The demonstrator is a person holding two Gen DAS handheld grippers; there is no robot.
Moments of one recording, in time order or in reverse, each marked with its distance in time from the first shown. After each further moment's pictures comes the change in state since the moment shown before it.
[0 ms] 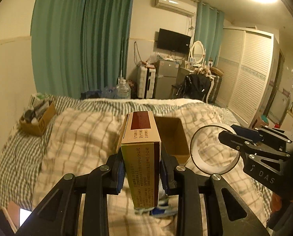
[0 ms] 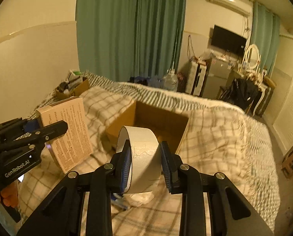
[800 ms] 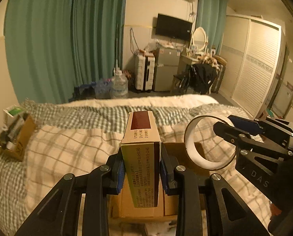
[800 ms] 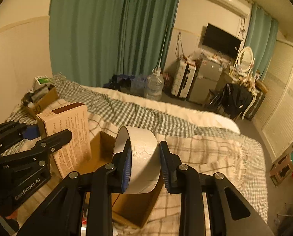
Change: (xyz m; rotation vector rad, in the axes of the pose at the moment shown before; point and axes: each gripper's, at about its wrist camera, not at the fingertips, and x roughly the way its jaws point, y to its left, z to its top) left arm 0.194 0.013 0.081 0.027 0.118 -0.005; right arm 0.188 -0.052 0.109 0.002 0.093 -0.088
